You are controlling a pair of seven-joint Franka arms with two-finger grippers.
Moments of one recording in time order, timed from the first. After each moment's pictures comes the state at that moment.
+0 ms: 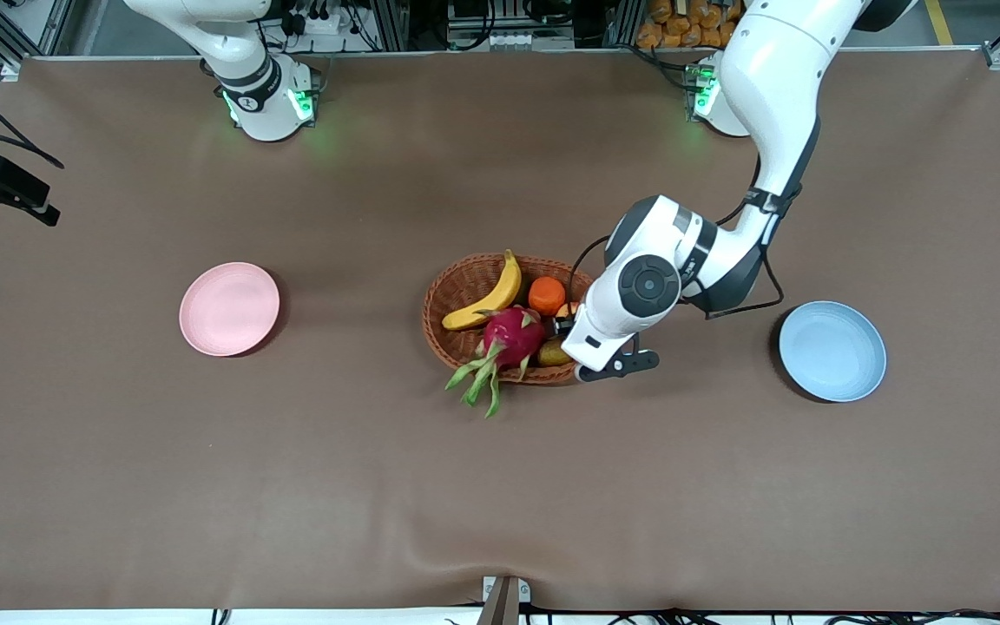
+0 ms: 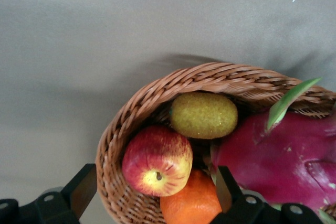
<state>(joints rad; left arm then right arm) -0.44 0.64 -0.16 -1.54 -0.10 2.08 -0.73 -0.06 -0.13 -0.04 -1.72 0.02 1.63 -0.07</state>
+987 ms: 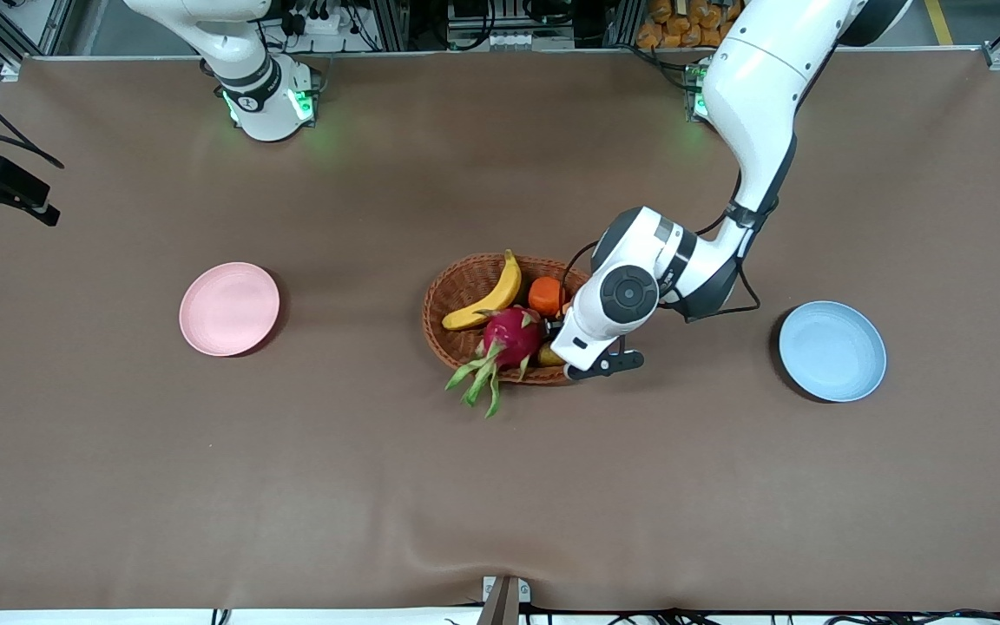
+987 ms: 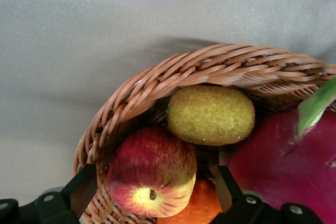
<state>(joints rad) -0.47 0.68 -0.16 -1.57 -0.10 2.12 -0.73 -0.06 -0.13 -0.04 -1.72 0.02 1.63 -0.07</state>
